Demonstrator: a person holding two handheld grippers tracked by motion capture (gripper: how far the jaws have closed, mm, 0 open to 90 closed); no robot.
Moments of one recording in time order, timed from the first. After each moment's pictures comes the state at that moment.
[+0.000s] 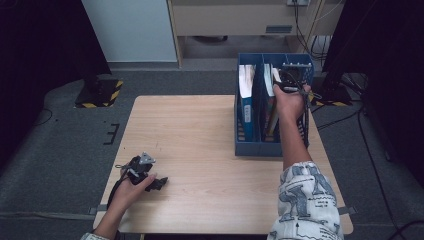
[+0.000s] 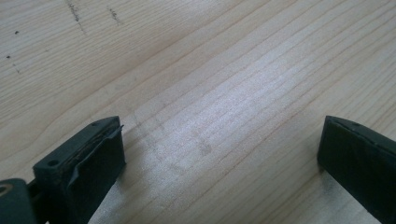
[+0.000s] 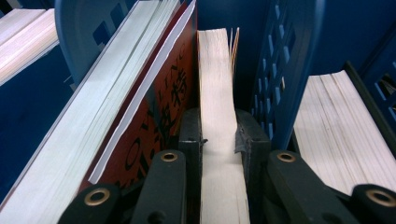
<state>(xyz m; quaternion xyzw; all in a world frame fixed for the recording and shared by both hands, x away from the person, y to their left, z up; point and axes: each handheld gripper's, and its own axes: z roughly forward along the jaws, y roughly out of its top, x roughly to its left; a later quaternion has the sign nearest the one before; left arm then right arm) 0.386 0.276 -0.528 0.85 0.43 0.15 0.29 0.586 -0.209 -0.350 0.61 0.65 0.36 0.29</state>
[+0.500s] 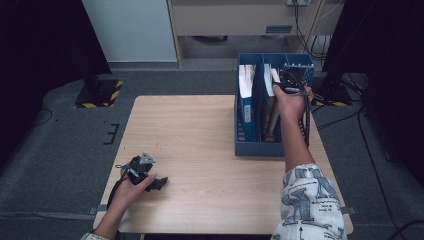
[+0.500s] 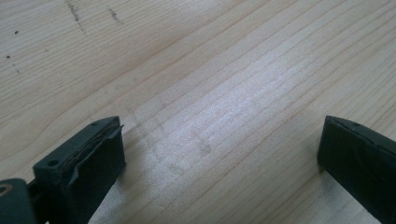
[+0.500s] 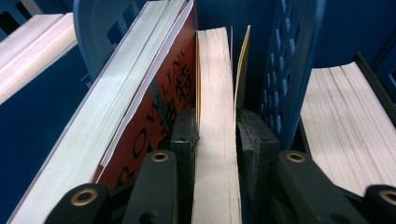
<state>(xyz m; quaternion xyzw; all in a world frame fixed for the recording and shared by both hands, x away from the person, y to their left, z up) 0.386 0.276 -0.528 0.85 0.43 0.15 0.29 0.581 -0.211 -0.350 0.61 0.64 0.38 0.27</state>
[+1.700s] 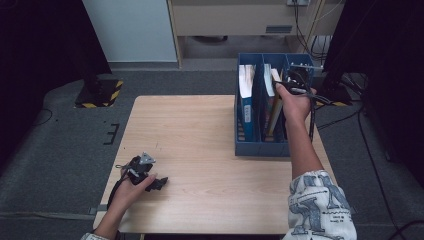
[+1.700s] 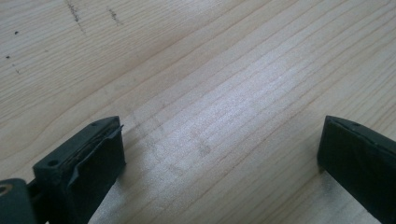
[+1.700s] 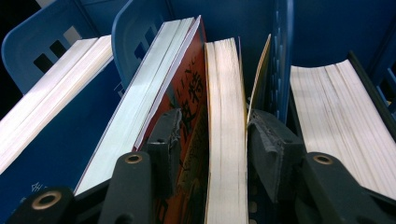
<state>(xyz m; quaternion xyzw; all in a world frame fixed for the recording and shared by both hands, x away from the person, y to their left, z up) 0.386 0.276 -0.528 0.84 0.43 0.15 0.29 0.566 -0.221 -0.339 0.61 0.62 0.43 0.23</state>
